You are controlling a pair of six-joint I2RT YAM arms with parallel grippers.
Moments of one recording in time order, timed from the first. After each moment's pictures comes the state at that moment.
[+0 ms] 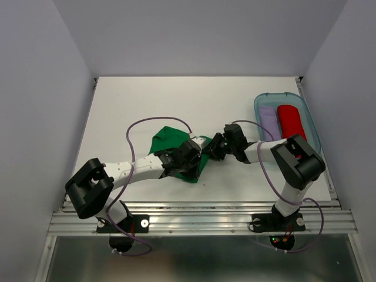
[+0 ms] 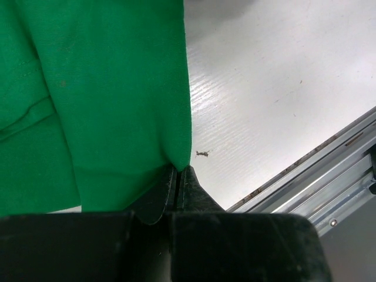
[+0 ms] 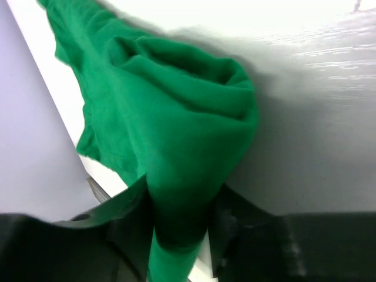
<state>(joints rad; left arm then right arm) -0.97 1.46 0.83 -0.28 0.01 -0.57 0.53 1.75 0.74 0.31 -0.36 1.09</state>
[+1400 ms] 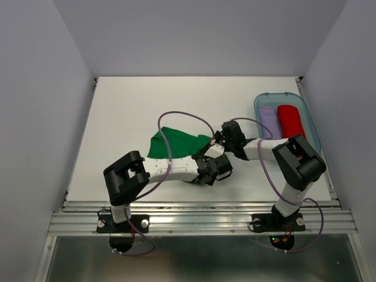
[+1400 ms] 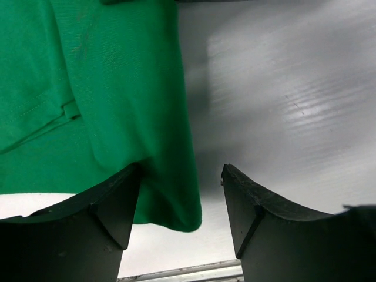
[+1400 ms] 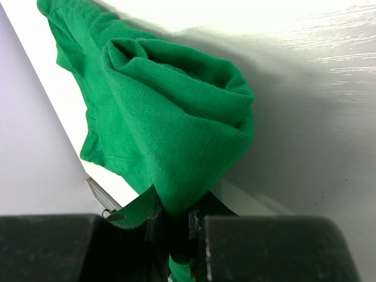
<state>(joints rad) -1.21 1.78 1.18 -0.64 -0.50 -0.66 0.54 1.75 0.81 0.21 -0.35 1.10</state>
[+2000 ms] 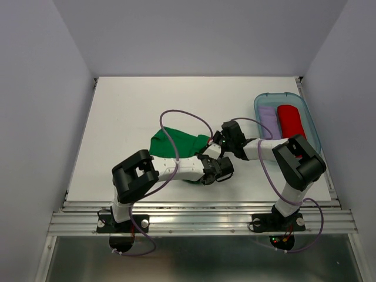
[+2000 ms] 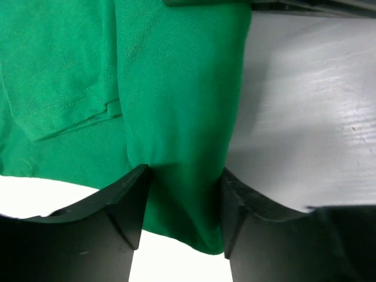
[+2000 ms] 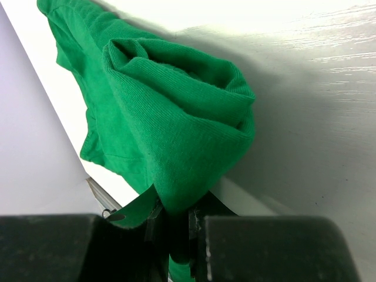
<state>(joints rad) -1.21 1.86 1.23 -0.75 -0.66 -0.75 0.54 1.75 0.81 0.21 -0.35 1.10</state>
